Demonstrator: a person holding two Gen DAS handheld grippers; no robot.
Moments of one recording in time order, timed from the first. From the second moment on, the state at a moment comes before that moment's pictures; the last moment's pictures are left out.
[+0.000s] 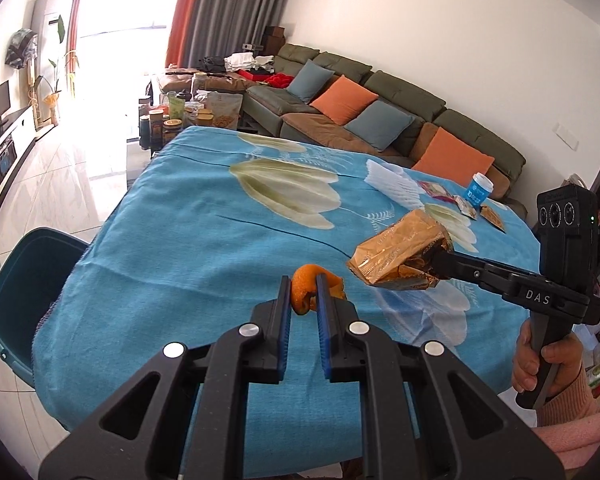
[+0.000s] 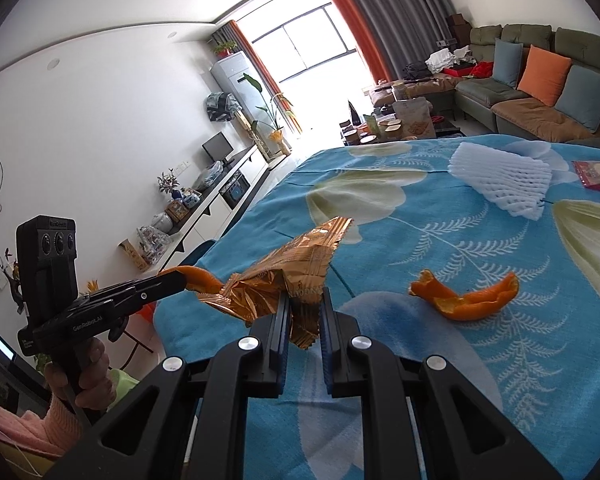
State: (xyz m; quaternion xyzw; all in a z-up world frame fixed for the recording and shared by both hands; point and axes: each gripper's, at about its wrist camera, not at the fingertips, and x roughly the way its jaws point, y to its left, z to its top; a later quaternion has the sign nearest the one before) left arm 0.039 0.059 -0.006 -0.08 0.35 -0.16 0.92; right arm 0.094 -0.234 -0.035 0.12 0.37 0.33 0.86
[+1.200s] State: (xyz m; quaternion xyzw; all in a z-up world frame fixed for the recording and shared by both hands) left arm 0.028 0.118 -0.007 -0.11 0.34 -0.09 0.93; right arm 0.118 -0.168 -0.037 0.09 0.37 0.39 0.84
